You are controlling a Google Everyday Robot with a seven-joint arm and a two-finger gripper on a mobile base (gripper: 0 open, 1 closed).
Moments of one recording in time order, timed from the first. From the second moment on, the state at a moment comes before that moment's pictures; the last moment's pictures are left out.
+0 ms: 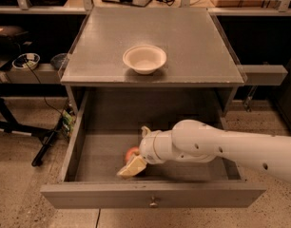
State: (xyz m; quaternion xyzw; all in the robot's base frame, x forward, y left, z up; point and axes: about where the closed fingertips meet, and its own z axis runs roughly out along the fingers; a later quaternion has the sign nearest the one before) arm 0.518 0.046 0.633 -0.50 0.76 0.22 0.36
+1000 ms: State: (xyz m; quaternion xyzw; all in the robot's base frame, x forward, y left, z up) arm 0.528 0.043 0.622 -0.51 0.75 0.22 0.37
